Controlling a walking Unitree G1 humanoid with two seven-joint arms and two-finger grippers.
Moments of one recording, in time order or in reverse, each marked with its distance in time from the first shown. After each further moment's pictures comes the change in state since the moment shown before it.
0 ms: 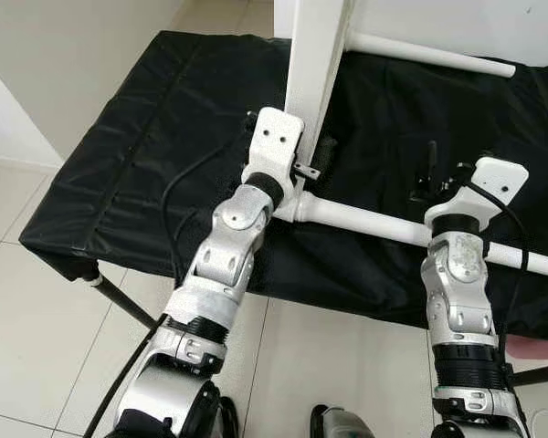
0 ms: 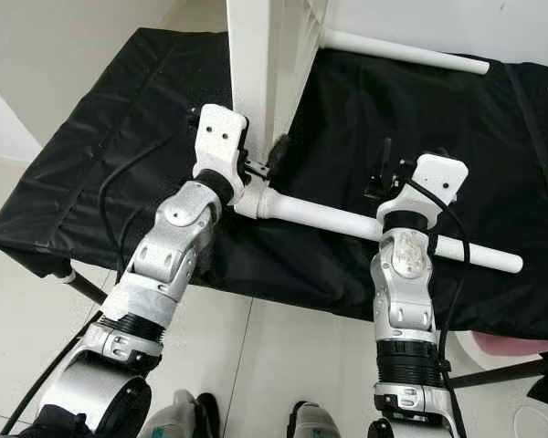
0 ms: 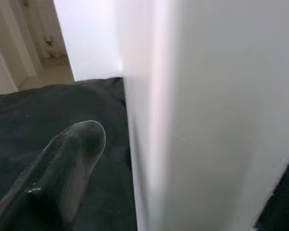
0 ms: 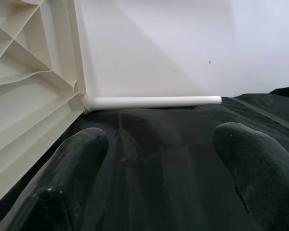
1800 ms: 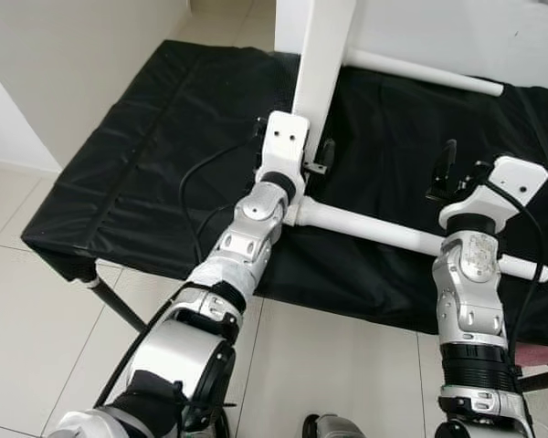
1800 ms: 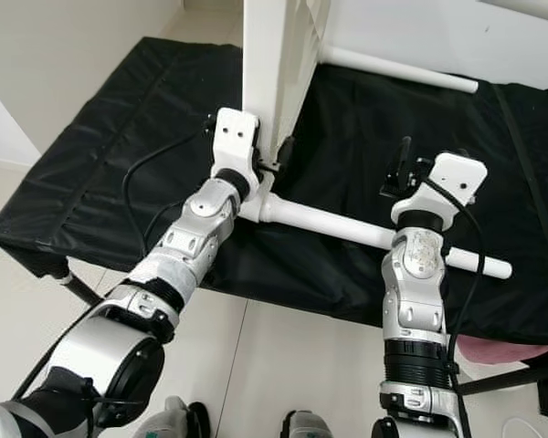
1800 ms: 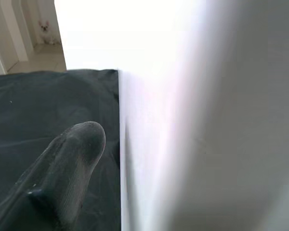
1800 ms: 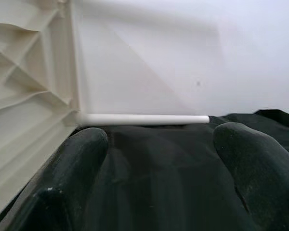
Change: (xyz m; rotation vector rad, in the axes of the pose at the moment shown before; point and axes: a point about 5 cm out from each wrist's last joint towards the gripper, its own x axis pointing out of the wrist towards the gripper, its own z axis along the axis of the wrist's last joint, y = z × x) left arm 0.033 -0.011 -0.023 -0.083 0.074 0.003; right arm 0.001 -0.013 0.002 -0.029 -0.003 -0.058
